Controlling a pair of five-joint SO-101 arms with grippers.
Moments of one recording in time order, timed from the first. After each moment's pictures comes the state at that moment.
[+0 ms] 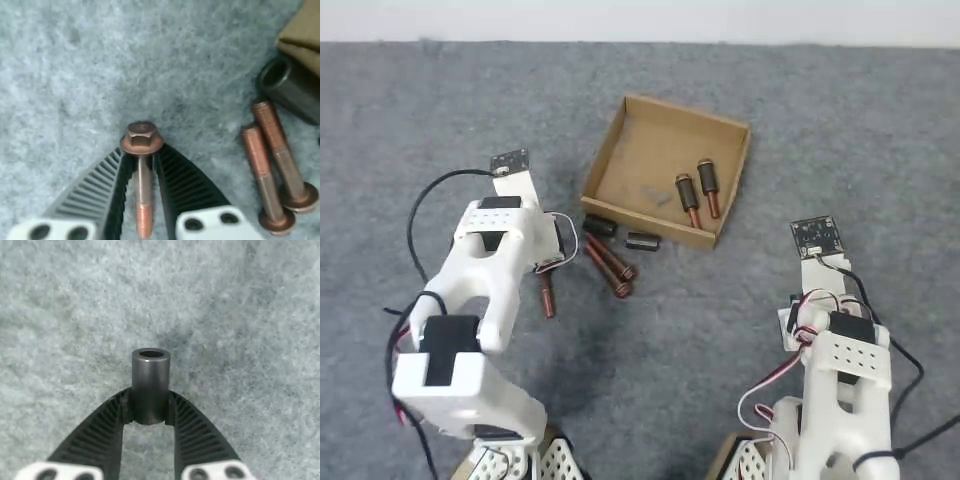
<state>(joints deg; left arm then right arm) -7.5 9.0 33.5 57.7 19.3 11.0 -46.2 75.1 49.0 23.3</state>
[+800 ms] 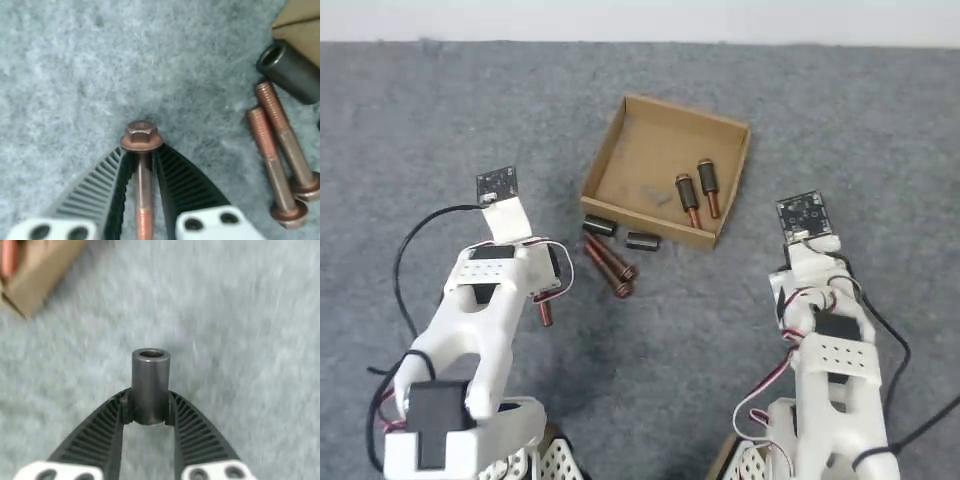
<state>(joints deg) -8.2 -10.9 56.8 41.3 19.5 3.9 -46.2 78.2 23.1 23.3</state>
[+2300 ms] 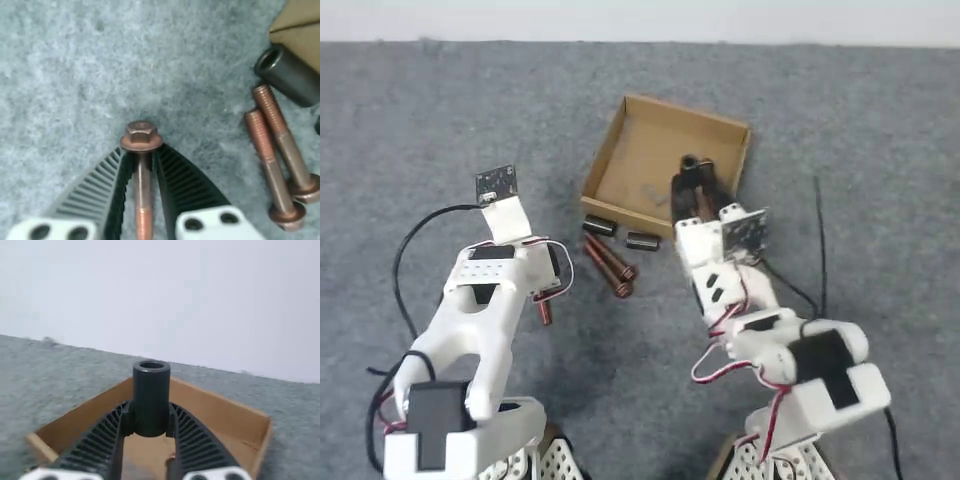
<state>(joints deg) -8.2 -11.2 56.8 40.7 19.5 -22.8 4.4 73.0 -69.1 -0.7</state>
